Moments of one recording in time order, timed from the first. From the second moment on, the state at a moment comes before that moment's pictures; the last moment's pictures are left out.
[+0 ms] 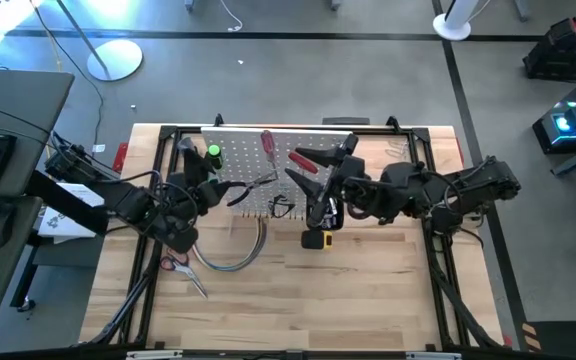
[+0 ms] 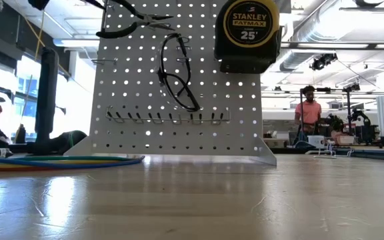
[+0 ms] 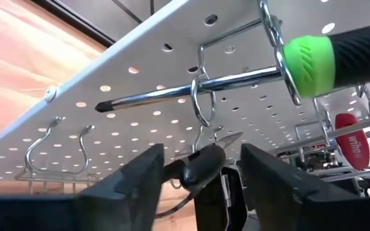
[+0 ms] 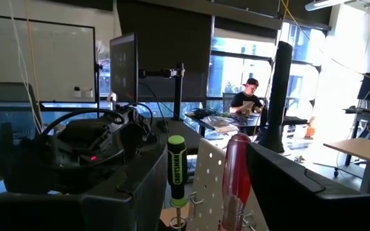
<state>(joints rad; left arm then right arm) -0.53 1.12 1.11 -0.90 -1.16 -1.99 0.30 1.53 1.62 0.14 0.70 -0.19</state>
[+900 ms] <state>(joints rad) -0.56 1.07 1.11 -0.75 -1.18 -1.77 0.31 1.53 1.62 0.09 0.70 -0.16</state>
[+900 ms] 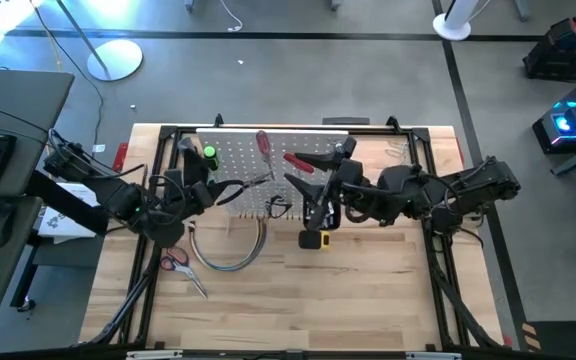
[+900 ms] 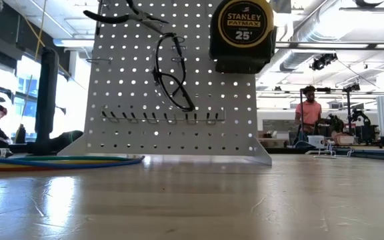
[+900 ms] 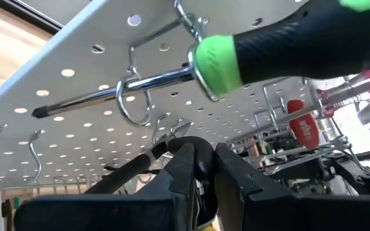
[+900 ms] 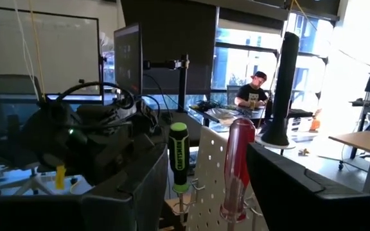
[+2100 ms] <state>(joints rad) -0.51 0.90 1.11 -0.63 -1.02 -1.43 0.31 1.54 1.61 -0.25 0.62 0.13</state>
